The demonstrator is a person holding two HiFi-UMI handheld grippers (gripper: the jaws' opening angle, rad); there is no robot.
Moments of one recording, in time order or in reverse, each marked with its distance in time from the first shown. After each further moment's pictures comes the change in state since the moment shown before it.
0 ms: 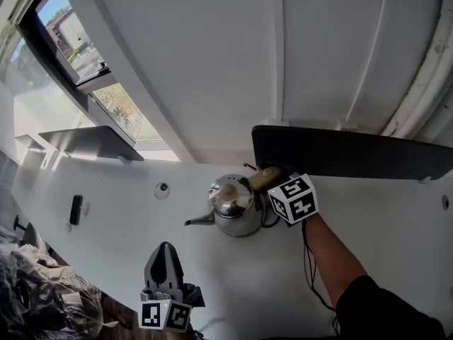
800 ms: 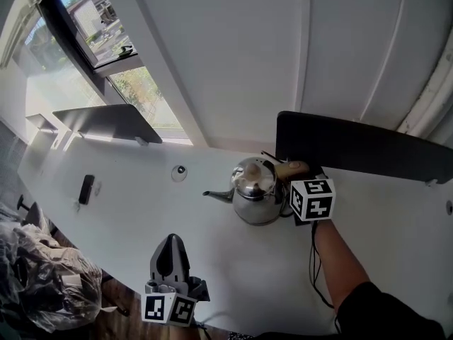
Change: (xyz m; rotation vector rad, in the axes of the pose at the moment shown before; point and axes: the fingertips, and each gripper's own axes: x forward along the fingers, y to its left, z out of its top) left arm -0.035 0.019 0.005 -0.025 -0.023 0.027; right arm -0.034 -0.014 -0.002 0.141 -0.054 -0.259
